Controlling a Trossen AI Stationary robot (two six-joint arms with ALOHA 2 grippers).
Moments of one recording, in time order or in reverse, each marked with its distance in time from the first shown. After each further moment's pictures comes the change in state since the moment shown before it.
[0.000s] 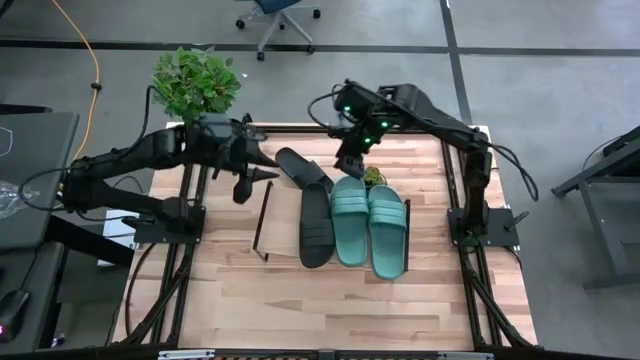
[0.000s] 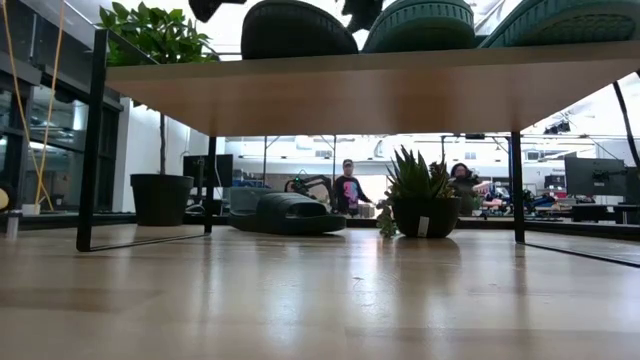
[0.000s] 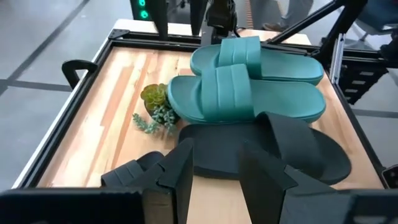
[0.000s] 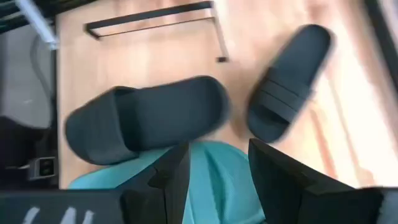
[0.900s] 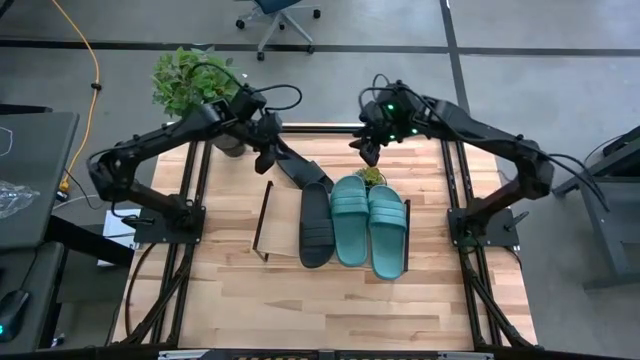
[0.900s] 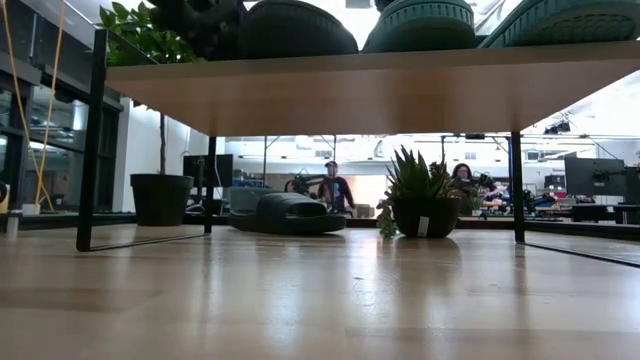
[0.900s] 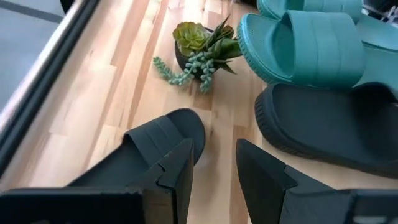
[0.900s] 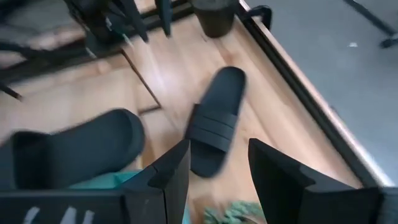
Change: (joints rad) left arm 0.403 0.318 0.000 -0.006 0.359 0.176; right arm -0.149 -0.467 -0.816 0.660 0.139 0.050
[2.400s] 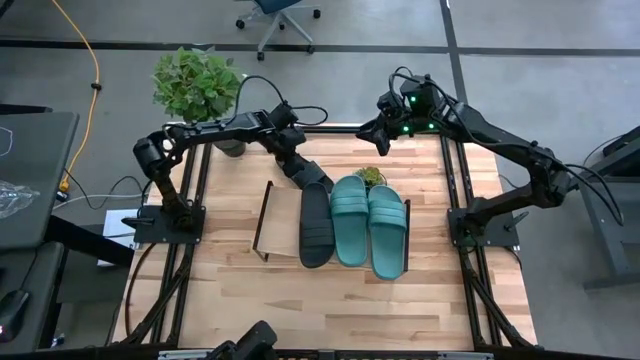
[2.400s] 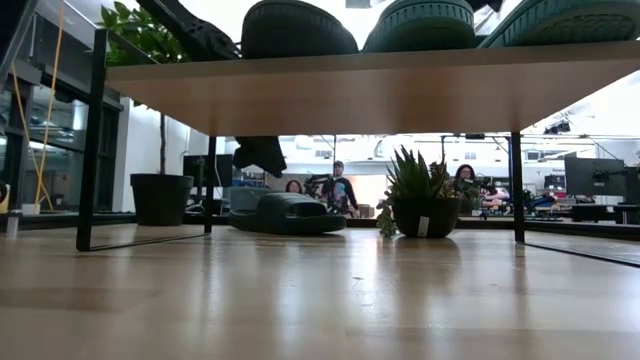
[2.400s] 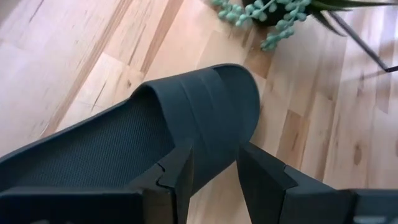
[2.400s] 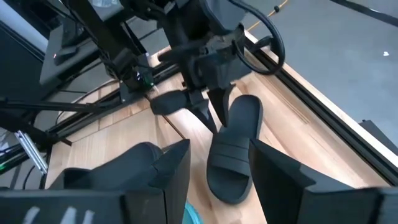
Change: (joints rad) left arm -0.011 0.375 0.001 0.128 -0.076 -0.186; right arm -0.141 -0.144 -0.214 0.258 -0.220 0.159
